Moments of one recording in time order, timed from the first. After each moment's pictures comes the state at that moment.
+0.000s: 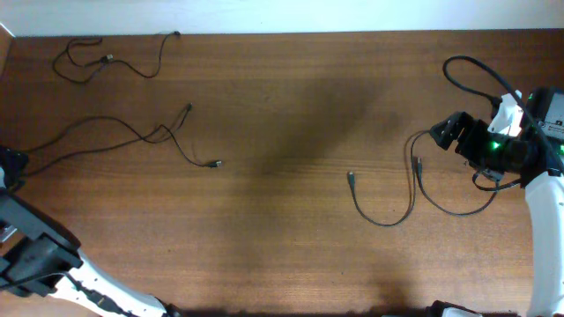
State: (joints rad) left arm 0.85 2.15 1.69 -0.60 -0.17 -0.34; right arm -0.29 1.38 1.25 -0.95 -0.43 0.27
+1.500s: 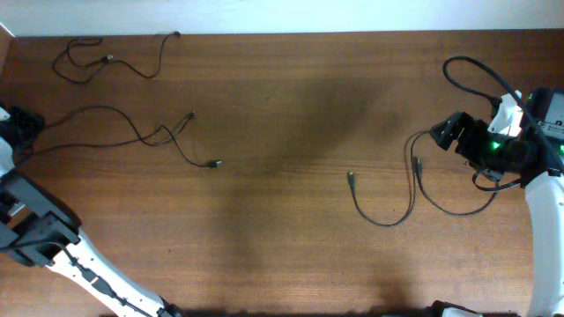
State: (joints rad) left arm 0.78 2.42 2.02 -0.56 0.39 -0.22; right arm -0.29 1.38 1.25 -0.95 -0.43 0.27
